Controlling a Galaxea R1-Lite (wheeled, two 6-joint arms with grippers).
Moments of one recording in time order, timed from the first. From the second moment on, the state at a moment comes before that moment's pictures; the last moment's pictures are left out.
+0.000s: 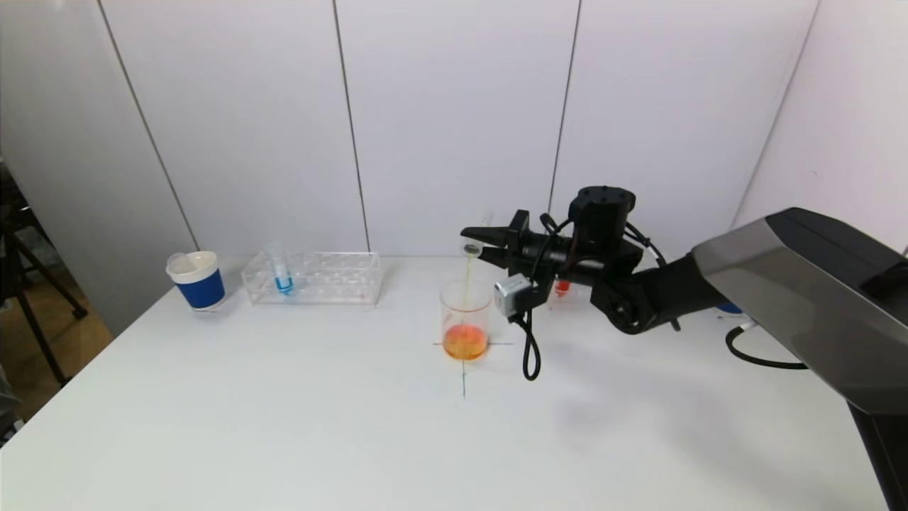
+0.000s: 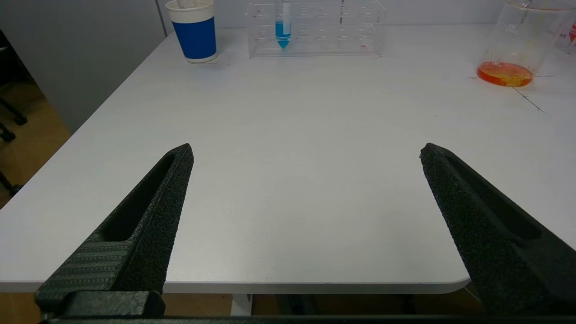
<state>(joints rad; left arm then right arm) 0.00 0.00 0.00 0.01 0.00 0.00 0.40 2.36 -1.44 -0.88 0.71 -1.75</state>
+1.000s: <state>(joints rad) 0.00 0.00 0.00 0.01 0.00 0.00 0.42 2.32 -1.39 -0.87 0.66 -1.73</state>
